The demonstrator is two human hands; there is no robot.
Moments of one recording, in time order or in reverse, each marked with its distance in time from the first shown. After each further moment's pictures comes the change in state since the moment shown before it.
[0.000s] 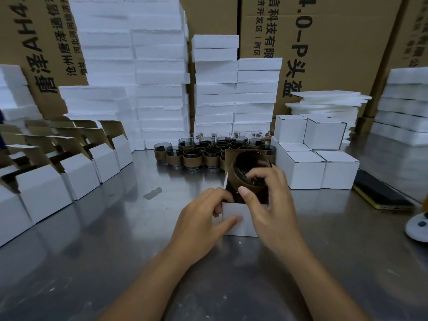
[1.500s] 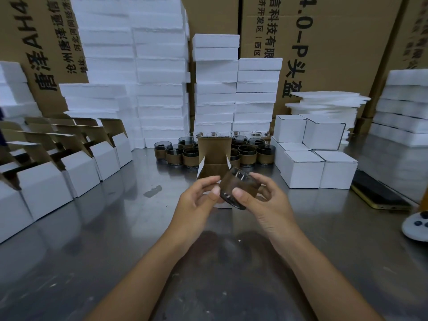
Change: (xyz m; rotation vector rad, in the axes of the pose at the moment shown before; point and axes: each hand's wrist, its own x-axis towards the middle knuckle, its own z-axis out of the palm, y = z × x) left_hand 0.011 0.003 -0.005 -0.713 0.090 -0.509; right_hand 0.004 0.009 0.006 0.438 -0.011 0.533
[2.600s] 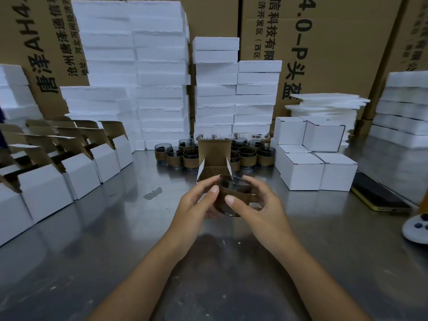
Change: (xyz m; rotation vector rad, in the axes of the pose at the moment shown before) left_hand -0.002 0.004 -0.002 -0.056 -0.053 -0.061; right_hand -0.003 0.007 0.001 -0.259 -0.057 -0.132
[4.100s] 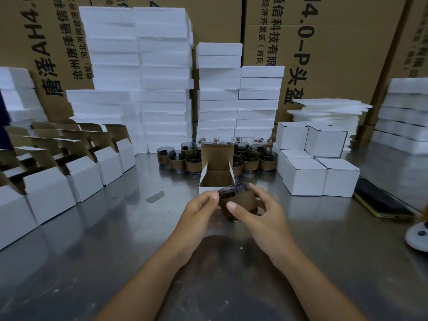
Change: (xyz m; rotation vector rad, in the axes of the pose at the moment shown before) left_hand 0.003 -0.007 0.001 -0.087 -0.051 -0.108; right_hand -0.001 -0.001 0.006 0.130 0.051 0.056
